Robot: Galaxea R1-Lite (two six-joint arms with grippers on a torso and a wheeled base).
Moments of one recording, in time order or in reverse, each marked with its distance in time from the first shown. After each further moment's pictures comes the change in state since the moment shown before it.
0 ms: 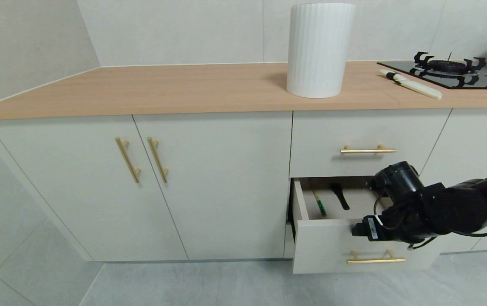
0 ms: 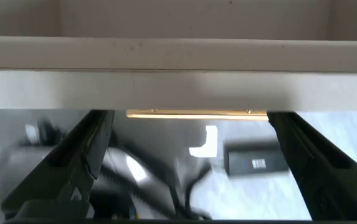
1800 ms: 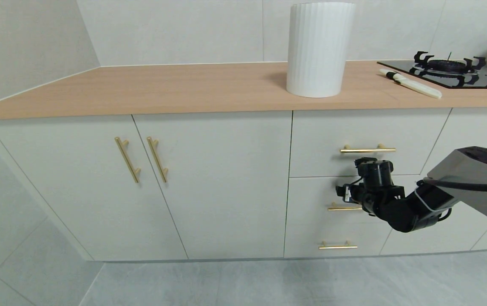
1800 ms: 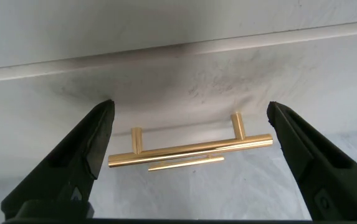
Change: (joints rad) left arm 0.000 0.000 0.000 0.000 0.000 0.000; right arm -0.088 0.396 -0.183 -0.734 -0.135 -0.072
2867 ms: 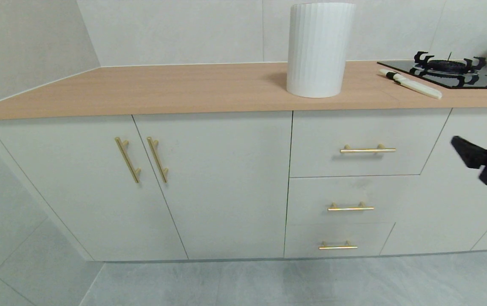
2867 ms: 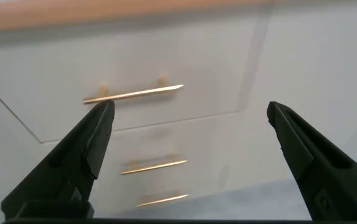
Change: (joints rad) left arm 0.000 0.000 0.000 0.000 0.000 0.000; right arm 0.052 -1.141 0.628 -0.002 -0.164 -0.221
